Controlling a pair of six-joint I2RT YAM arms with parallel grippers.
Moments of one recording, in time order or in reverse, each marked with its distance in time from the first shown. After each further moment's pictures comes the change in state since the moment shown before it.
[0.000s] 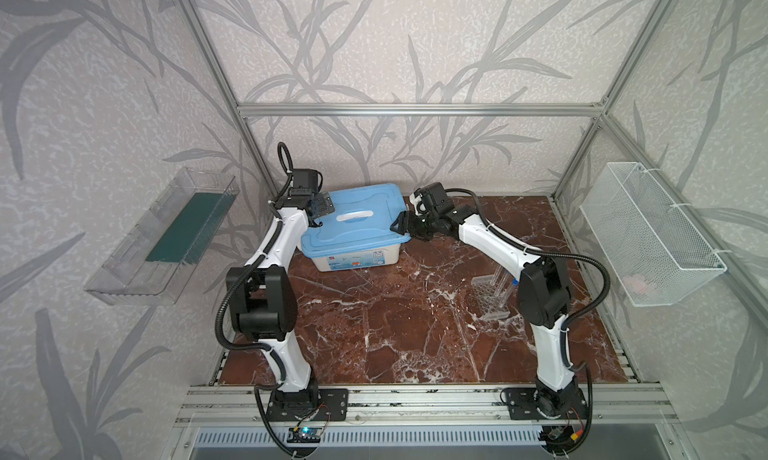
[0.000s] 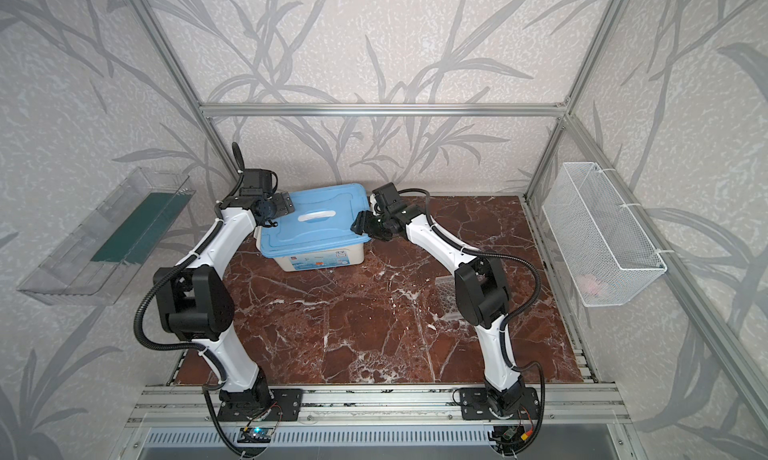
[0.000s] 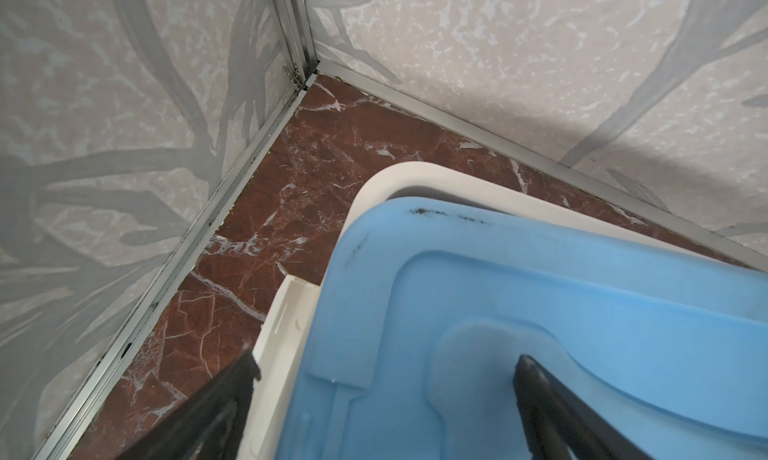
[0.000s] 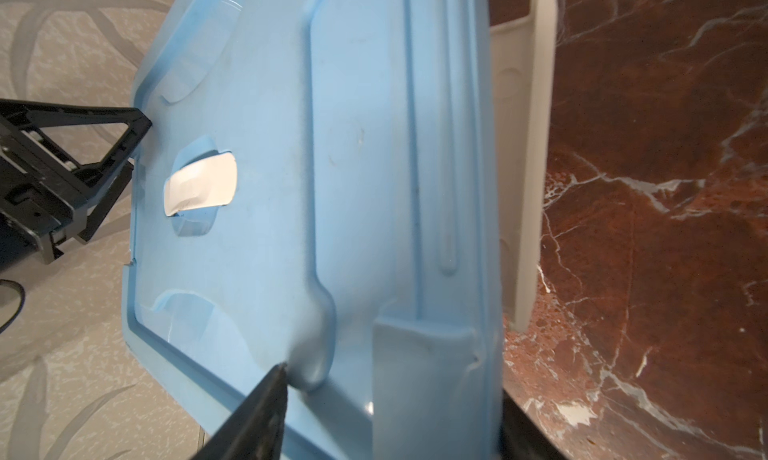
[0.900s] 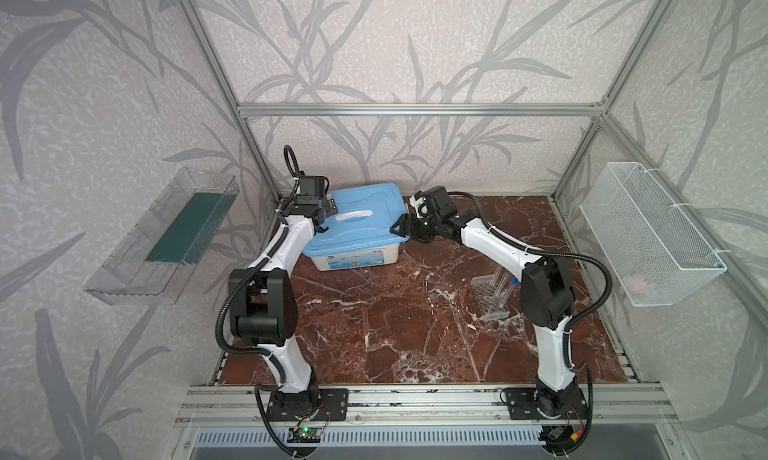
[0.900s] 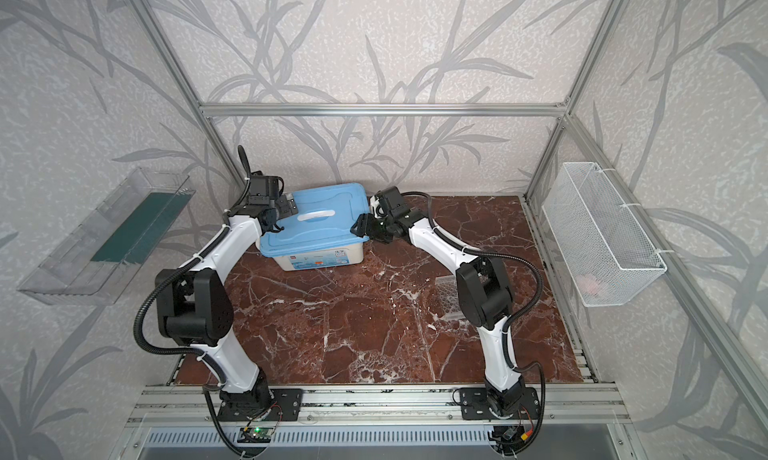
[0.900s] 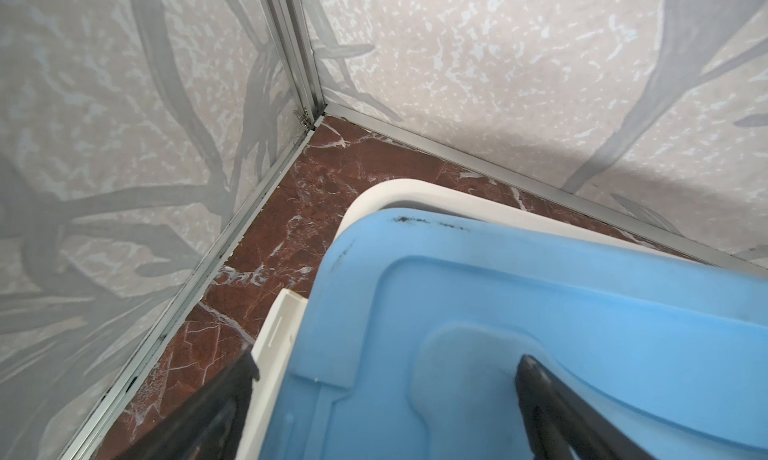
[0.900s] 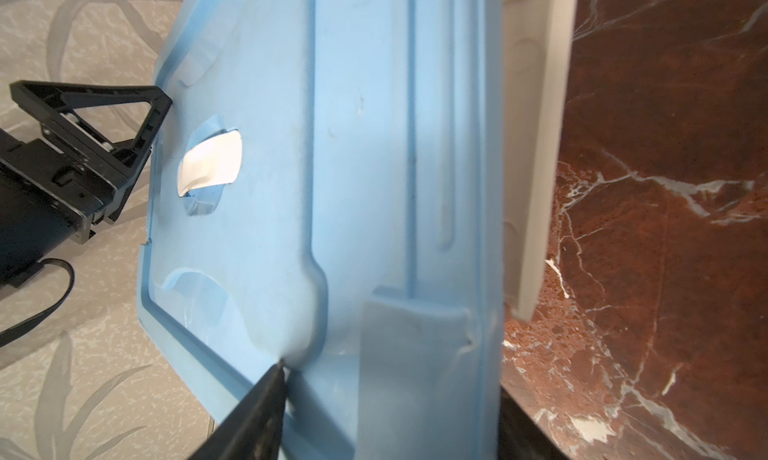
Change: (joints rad) left arm -0.039 -0.063 -0.153 0.181 -0.111 0.042; right arm -0.022 -0.040 -0.121 0.117 -0.061 -0.007
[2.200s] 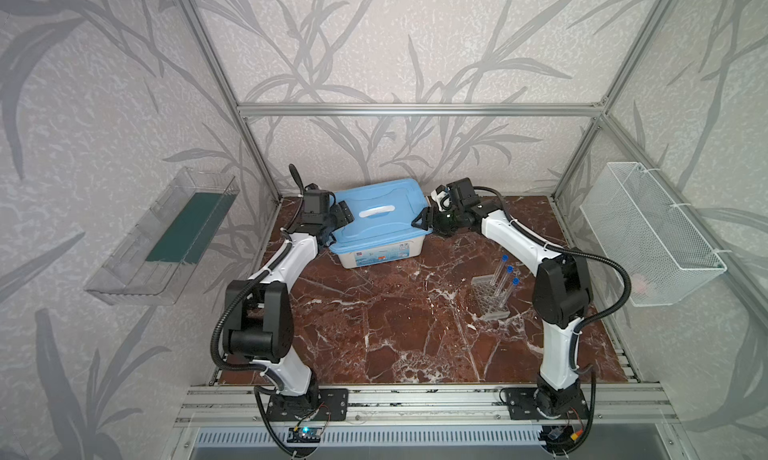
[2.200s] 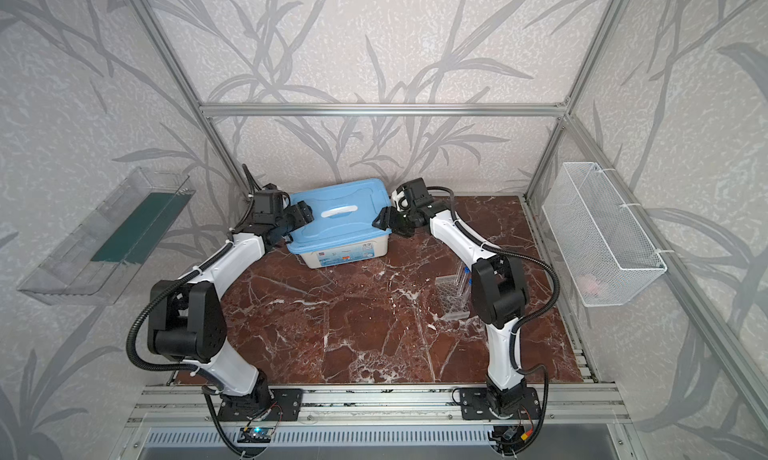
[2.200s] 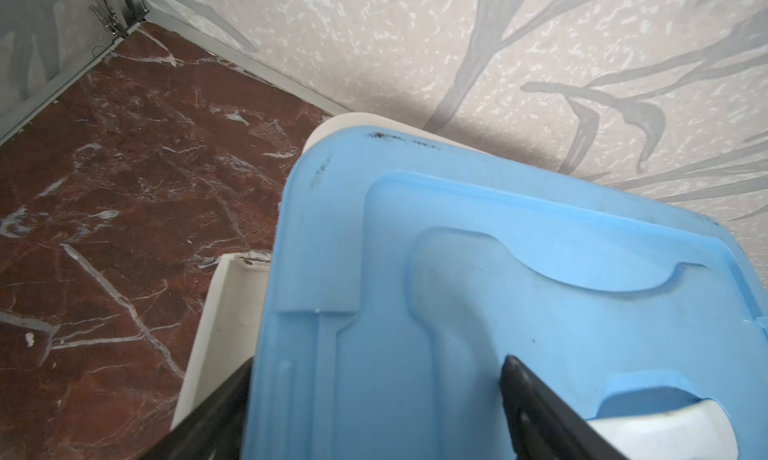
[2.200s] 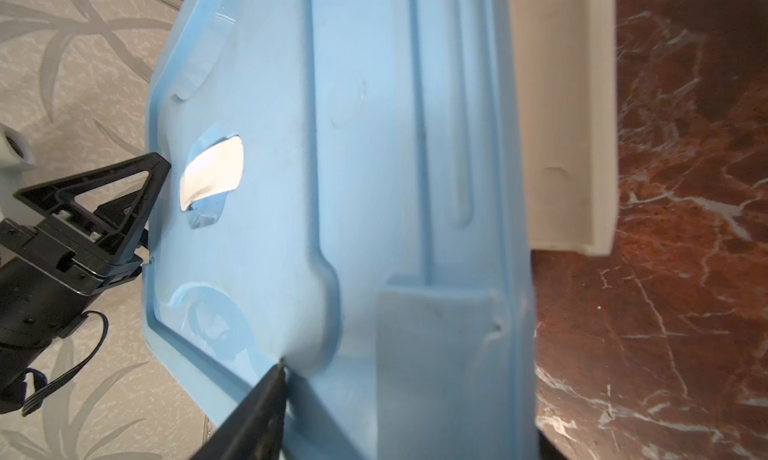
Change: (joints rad) left arm -0.058 -0.100 -0.224 0.207 0.361 -0.179; right arm -0.132 -0.049 0.005 -0.143 -0.075 -0.107
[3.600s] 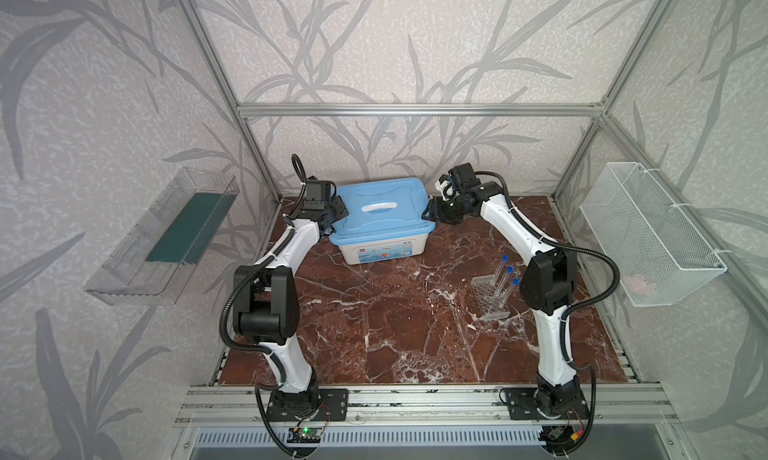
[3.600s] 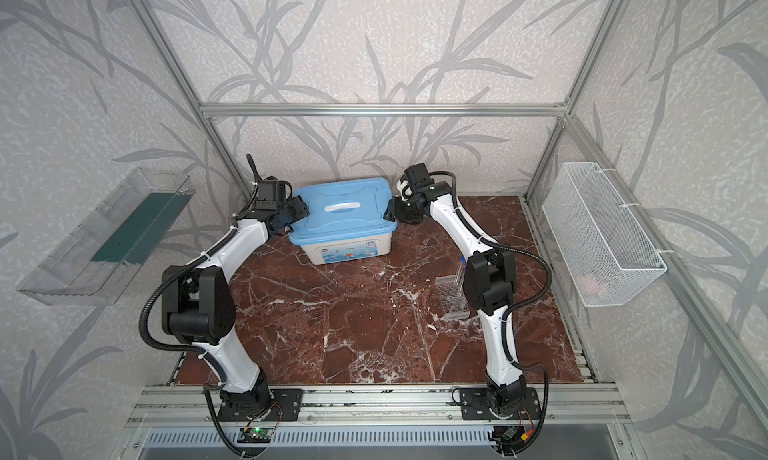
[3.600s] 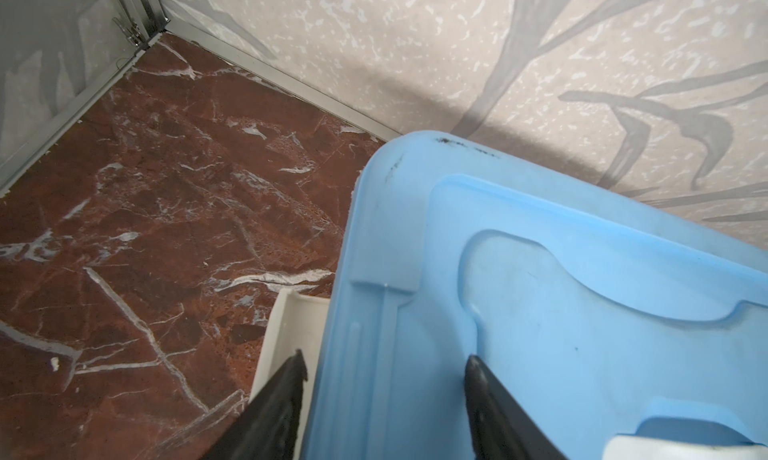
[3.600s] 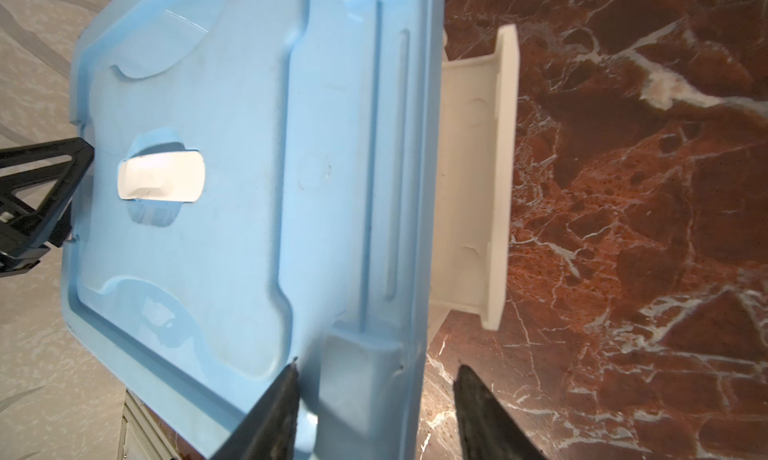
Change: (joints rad) left arm 0.020 0.117 0.166 -0.106 -0.041 0.014; right arm -0.050 0.184 0.388 -0.331 0.117 -0.198
